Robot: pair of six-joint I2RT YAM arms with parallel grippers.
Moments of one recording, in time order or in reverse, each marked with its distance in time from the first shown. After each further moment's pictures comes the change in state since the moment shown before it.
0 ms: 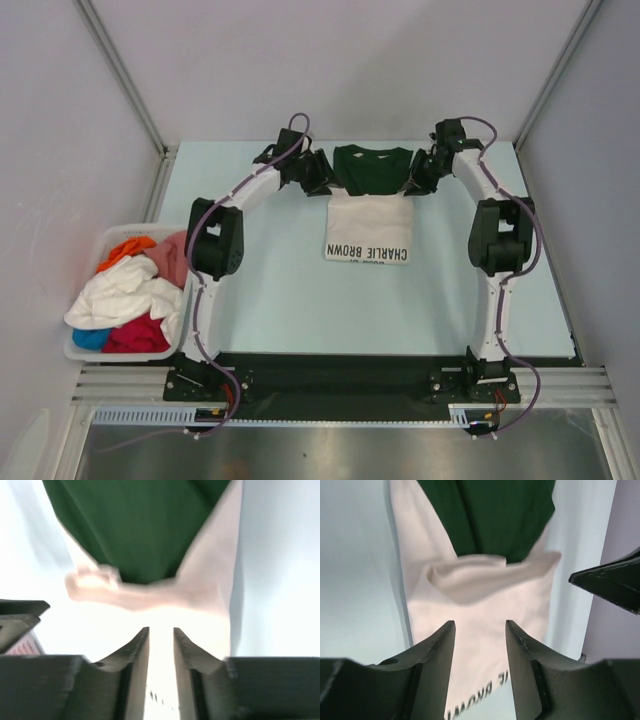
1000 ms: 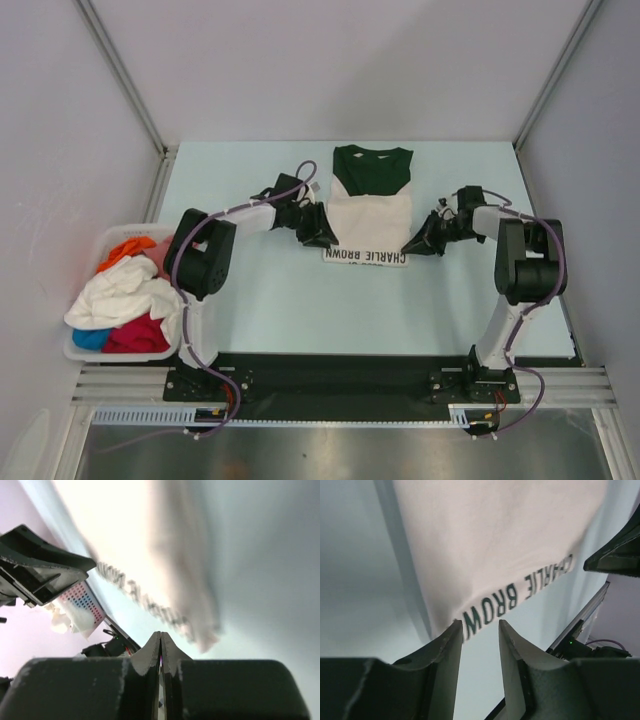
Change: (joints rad) left arm -0.053 -0.278 -0.643 0.154 0.158 0.105; right arm -0.122 -0.356 -0.912 0.322 -0.451 0.017
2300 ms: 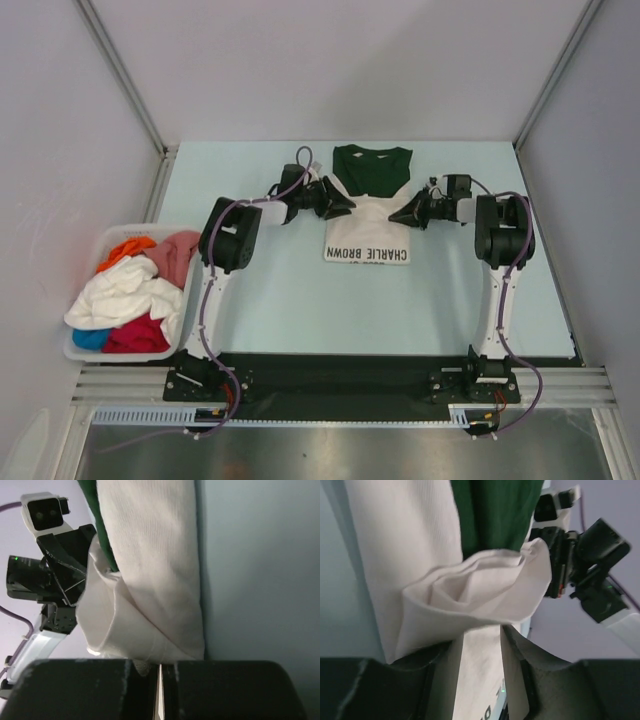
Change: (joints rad) left arm 0.050 0.402 0.297 0.545 0.146 -0.416; right arm 0.011 0.407 0.312 0.451 -0.167 0.244
